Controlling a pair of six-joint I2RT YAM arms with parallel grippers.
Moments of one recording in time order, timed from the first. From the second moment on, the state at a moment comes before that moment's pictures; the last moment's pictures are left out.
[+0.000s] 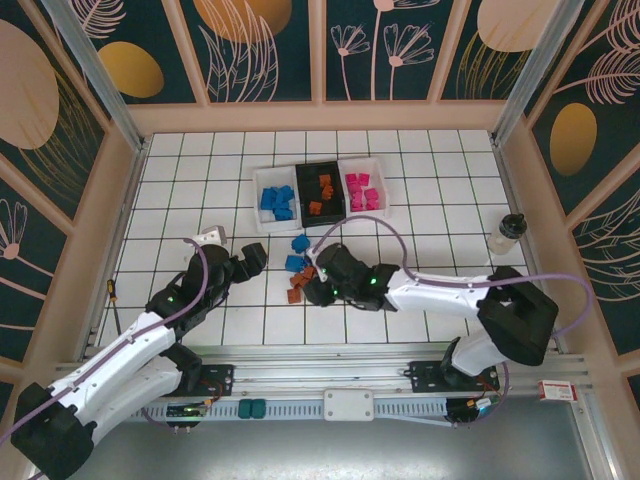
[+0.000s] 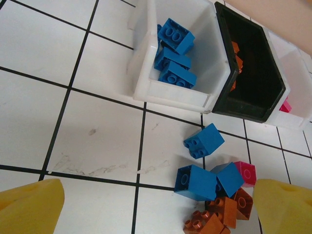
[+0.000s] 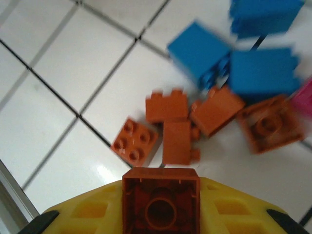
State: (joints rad) left arm -0.59 0.80 0.46 -0.26 -0.24 -0.78; right arm 1.02 1.45 0.81 -0.15 -0.02 0.39
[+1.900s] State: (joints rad) left arm -0.99 1.47 0.58 -0.15 -0.28 -0.79; right arm 0.61 1.62 1.05 0.02 0.04 0.44
